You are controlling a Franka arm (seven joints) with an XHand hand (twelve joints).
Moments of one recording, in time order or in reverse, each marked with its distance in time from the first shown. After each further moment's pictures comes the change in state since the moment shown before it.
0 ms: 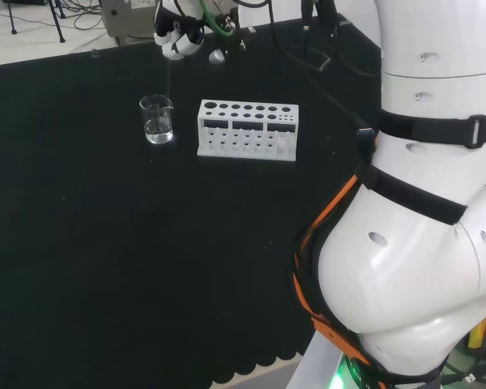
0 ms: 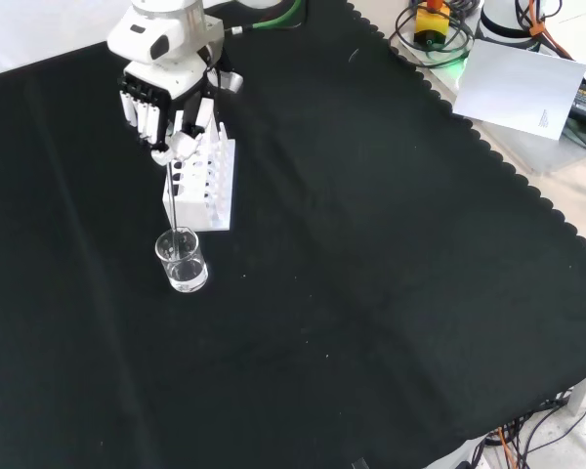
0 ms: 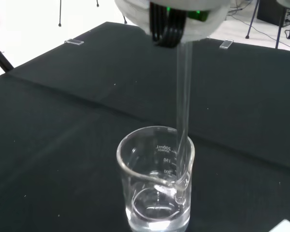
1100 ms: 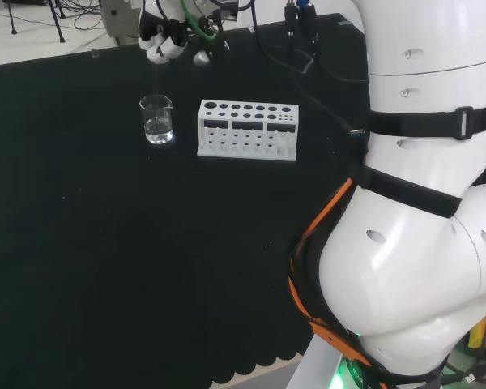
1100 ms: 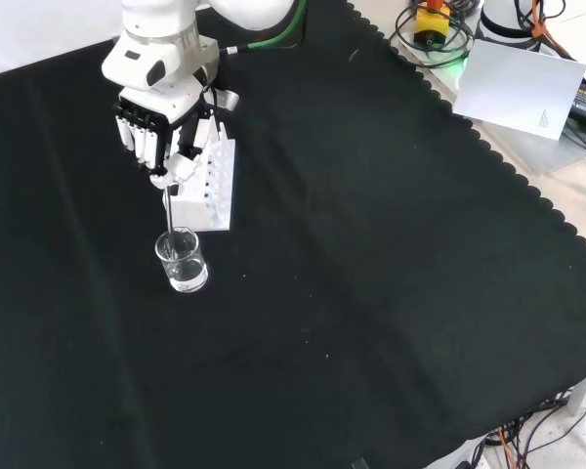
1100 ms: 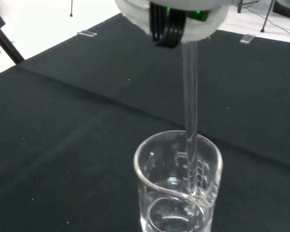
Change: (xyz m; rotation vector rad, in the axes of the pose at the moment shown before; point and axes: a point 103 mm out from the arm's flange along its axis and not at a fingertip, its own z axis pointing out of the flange) arm 0.011 0.030 0.014 0.023 0.003 -0.037
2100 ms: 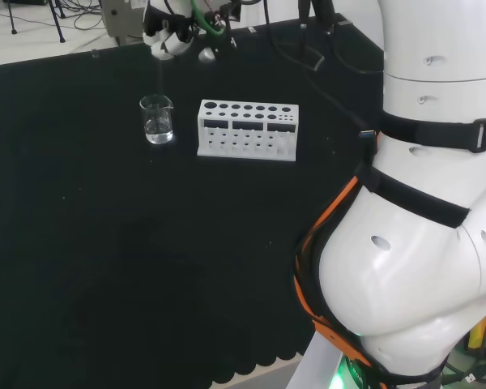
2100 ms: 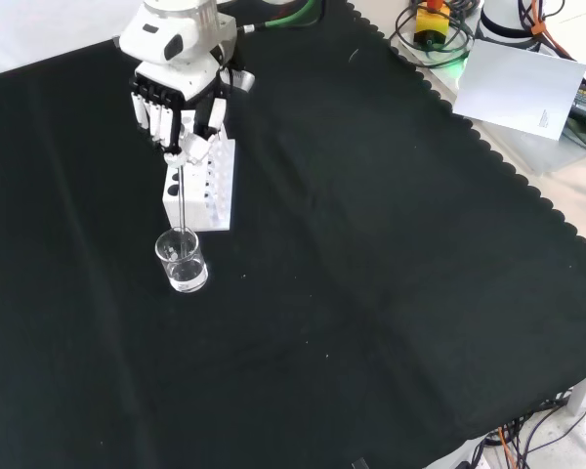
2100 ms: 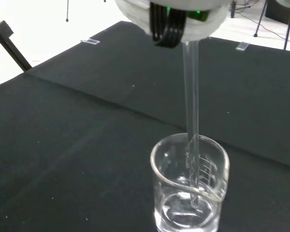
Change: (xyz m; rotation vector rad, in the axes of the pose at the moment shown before) arm 0.017 -0.021 -0.021 -0.013 -0.004 0.012
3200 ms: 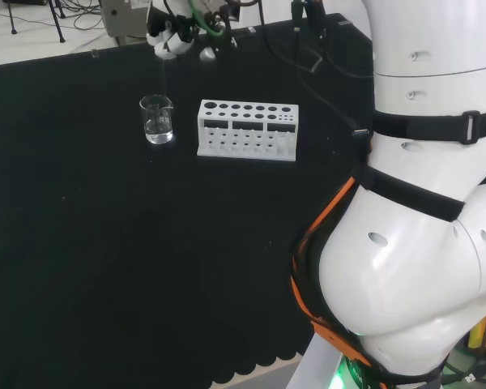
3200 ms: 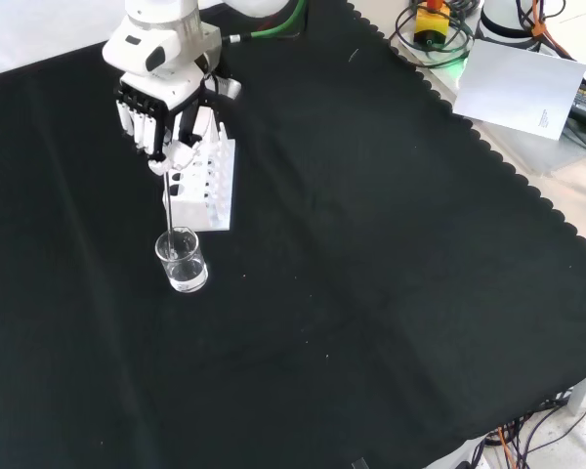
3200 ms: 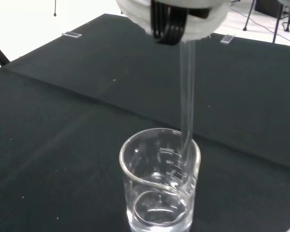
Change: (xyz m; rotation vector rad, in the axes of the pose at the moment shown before) arm -0.023 0.005 0.009 0.018 -0.011 0.036
